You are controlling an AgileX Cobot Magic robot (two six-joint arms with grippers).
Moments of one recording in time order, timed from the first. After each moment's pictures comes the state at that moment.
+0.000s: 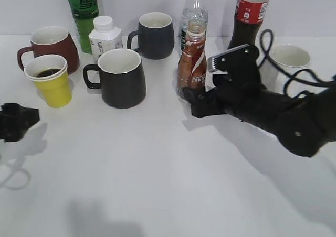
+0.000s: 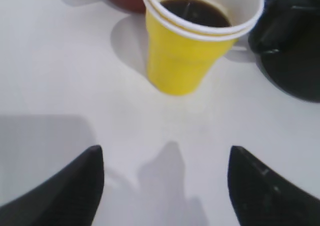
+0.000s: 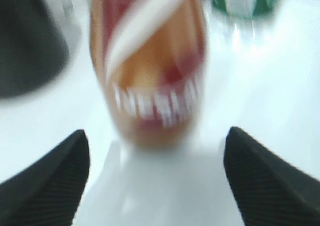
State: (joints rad) left arm -0.23 1.31 -0.33 0.01 -0.29 -0.24; right arm 0.51 1.95 -0.71 -0.07 -0.80 0.02
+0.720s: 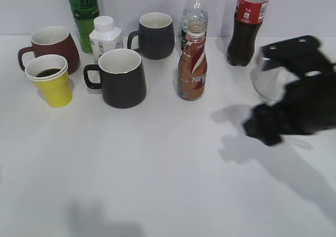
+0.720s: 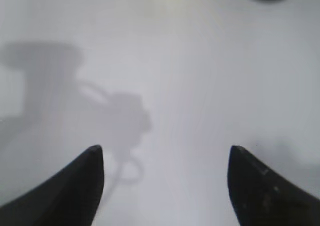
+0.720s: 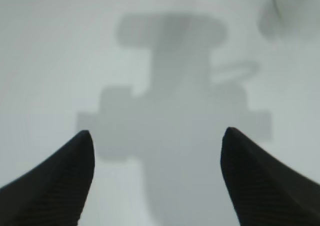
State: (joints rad) left arm -0.23 0.68 -0.67 -0.02 1.00 -0.24; right arm 0.51 1.41 -0.69 -0.08 0.28 0.14
